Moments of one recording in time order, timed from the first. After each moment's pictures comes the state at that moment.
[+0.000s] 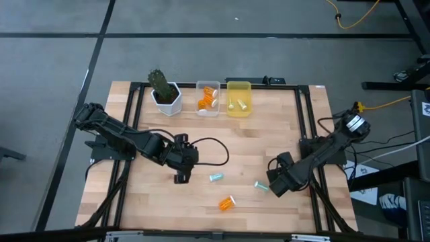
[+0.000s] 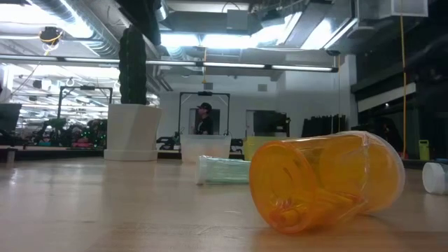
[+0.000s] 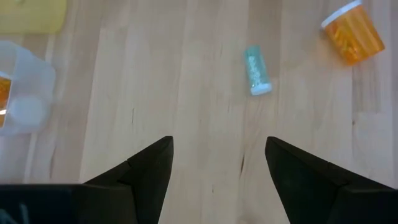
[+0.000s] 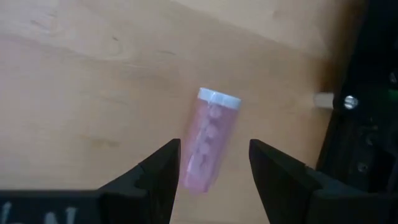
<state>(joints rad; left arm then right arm) -0.39 1.52 1.34 -0.95 -0.33 -0.42 0.71 1.59 0.87 -1.13 0.08 2.01</state>
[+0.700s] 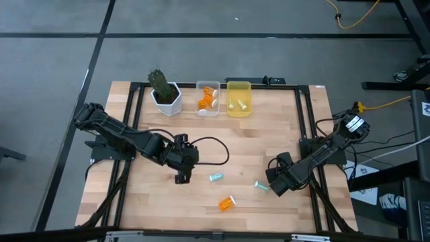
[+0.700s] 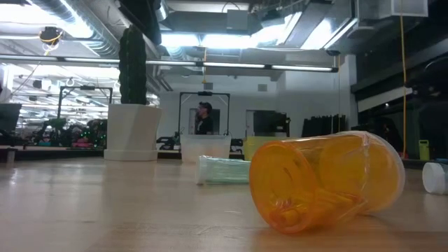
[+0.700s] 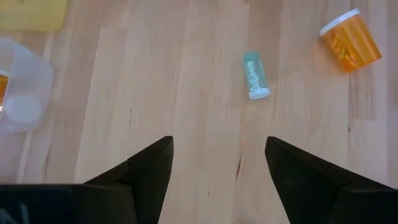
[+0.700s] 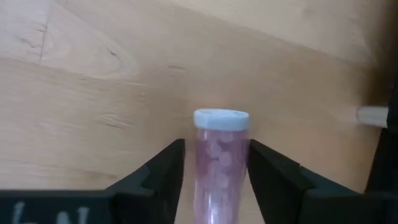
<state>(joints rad) -0.39 1.52 1.34 -0.94 -0.33 -0.44 0.71 1.60 0.77 -0.97 0.14 2.06</state>
